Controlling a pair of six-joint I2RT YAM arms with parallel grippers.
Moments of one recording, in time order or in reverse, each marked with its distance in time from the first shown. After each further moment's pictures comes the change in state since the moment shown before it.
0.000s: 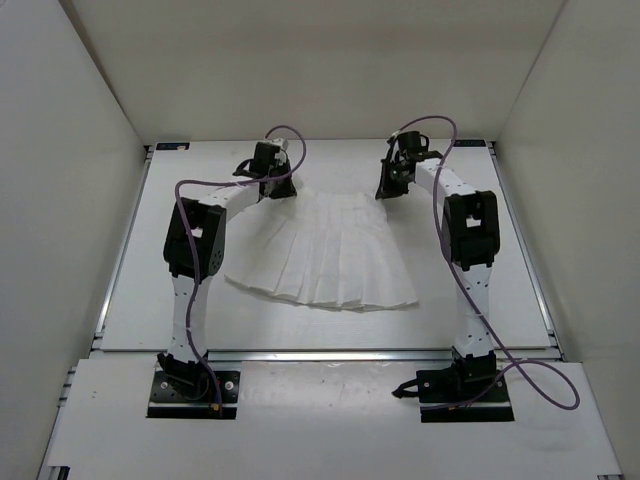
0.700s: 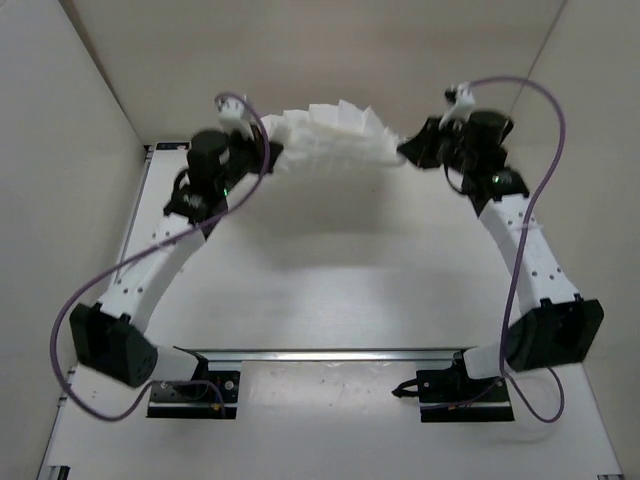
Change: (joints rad) left arm -0.036 -0.790 -0.219 0.108 0.024 0.089; right arm -0.037 -0.867 -0.347 0.267 -0.172 0.047
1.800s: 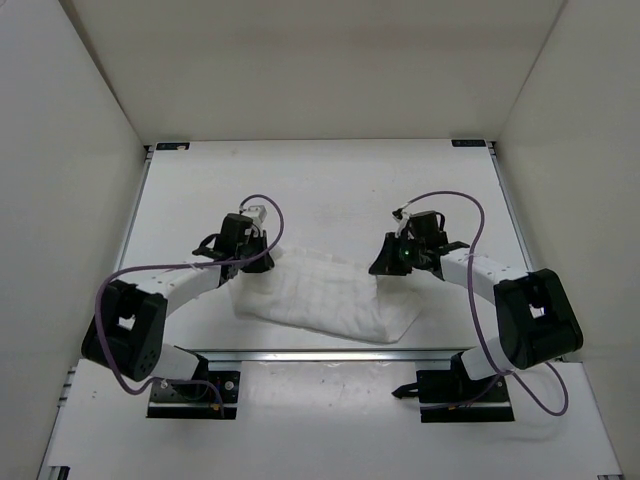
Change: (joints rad) left arm -0.025 -0.044 -0.759 -0.037 -0.044 -0.057; right arm 0.174 -0.014 -0.850 0.165 -0.027 0.154
